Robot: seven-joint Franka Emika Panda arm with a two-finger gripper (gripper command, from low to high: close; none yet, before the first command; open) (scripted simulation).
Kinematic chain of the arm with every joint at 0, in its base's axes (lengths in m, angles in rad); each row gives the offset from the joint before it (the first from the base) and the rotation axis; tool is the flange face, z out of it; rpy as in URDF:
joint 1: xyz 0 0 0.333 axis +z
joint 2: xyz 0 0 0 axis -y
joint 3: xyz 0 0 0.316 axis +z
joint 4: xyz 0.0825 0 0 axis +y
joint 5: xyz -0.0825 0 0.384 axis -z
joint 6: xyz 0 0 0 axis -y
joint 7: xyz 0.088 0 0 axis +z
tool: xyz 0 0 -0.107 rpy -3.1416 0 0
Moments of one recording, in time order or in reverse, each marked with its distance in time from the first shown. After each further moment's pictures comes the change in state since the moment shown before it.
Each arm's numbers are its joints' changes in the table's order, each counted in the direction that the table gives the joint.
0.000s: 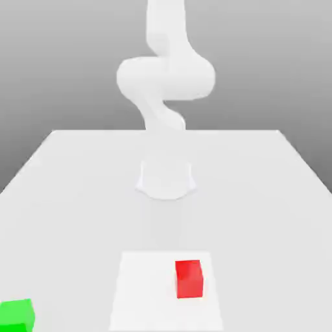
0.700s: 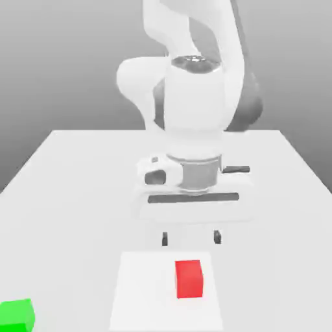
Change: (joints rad) arm 0.048 -0.769 0.046 0.349 0.010 0.420 -0.030
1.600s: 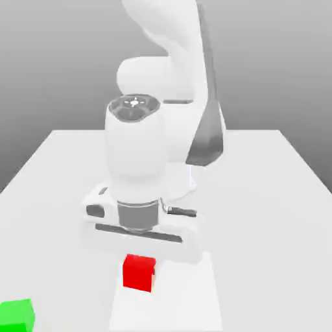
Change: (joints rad) arm -0.149 -0.131 -0.167 -0.258 -0.068 -0.148 -0.136
